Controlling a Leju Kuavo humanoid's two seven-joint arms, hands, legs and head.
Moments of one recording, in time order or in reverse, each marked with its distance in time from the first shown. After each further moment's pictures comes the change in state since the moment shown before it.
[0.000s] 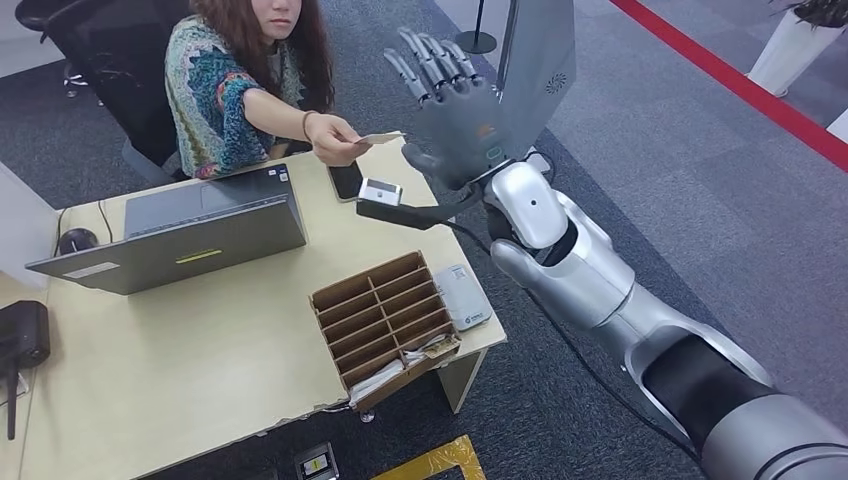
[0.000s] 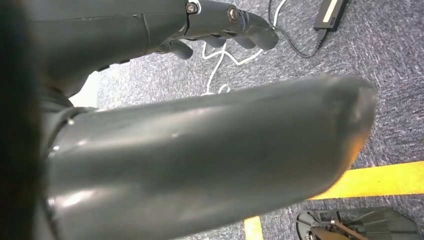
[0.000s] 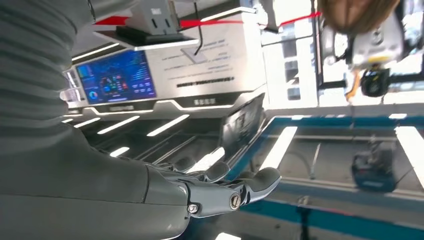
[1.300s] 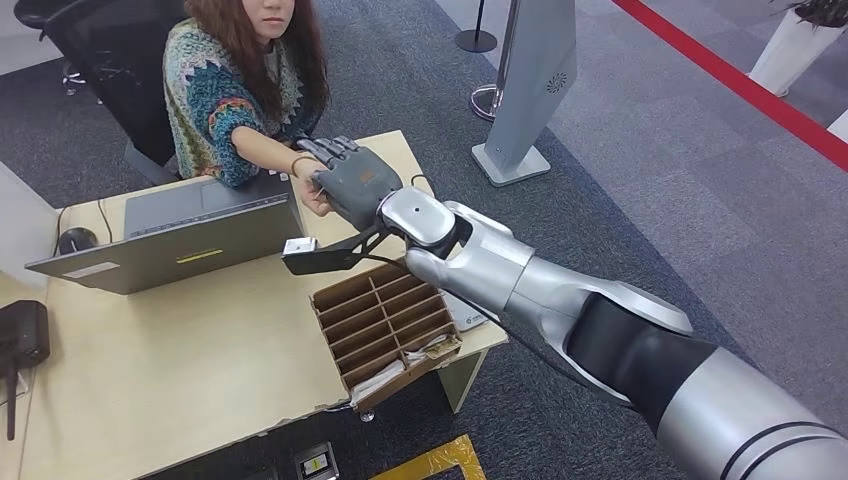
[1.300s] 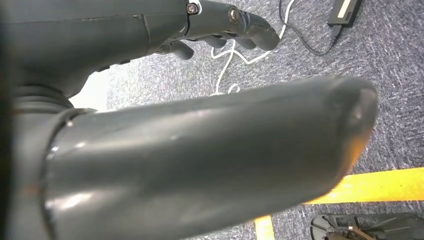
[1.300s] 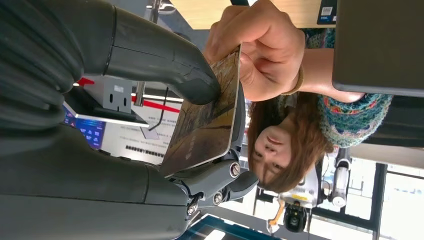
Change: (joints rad) left arm 0.017 0.016 -0.004 0.000 0.006 -0.010 0.012; right arm -0.255 0.222 0.395 0.553 -0.215 0.094 -0.077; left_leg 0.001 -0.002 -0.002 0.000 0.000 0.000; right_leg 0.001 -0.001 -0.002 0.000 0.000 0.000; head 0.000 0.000
